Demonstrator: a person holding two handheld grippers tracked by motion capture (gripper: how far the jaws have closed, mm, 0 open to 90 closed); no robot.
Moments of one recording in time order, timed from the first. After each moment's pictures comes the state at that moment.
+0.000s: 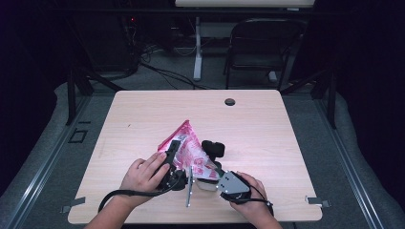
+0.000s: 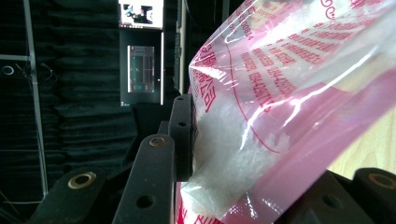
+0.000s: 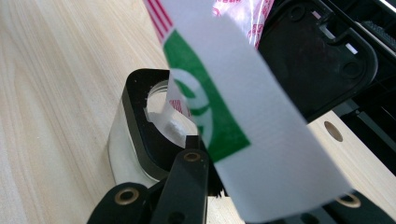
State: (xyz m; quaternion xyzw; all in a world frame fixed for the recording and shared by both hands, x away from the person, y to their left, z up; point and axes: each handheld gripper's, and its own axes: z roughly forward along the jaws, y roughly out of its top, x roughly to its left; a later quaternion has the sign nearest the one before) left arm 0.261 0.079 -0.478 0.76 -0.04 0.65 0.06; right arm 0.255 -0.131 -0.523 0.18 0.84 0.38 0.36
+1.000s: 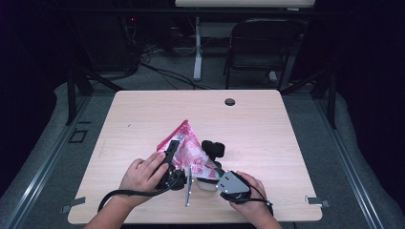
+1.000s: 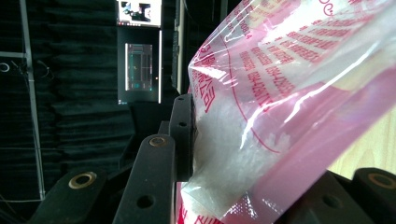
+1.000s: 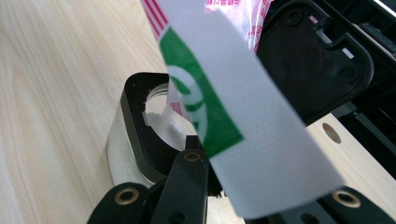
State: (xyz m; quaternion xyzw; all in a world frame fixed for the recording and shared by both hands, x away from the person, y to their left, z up) left arm 0.262 0.081 -0.478 0.76 -0.03 0.64 0.07; right arm 0.256 -0.131 -0.522 0.18 0.83 0.38 0.36
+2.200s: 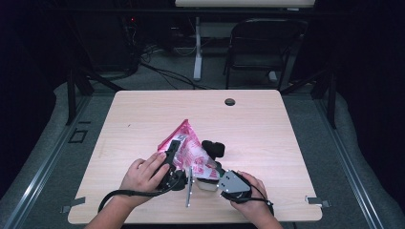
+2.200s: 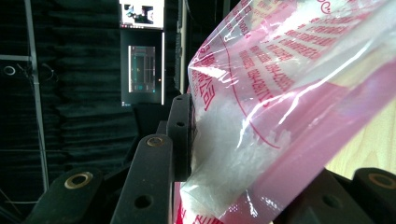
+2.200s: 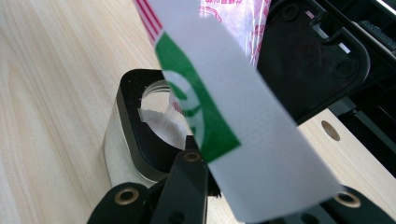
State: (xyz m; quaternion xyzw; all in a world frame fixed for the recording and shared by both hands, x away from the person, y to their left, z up) left arm 0.261 0.079 -0.479 0.76 -0.04 0.65 0.07; right arm 0.257 -0.133 -0.522 0.19 0.83 0.38 0.36
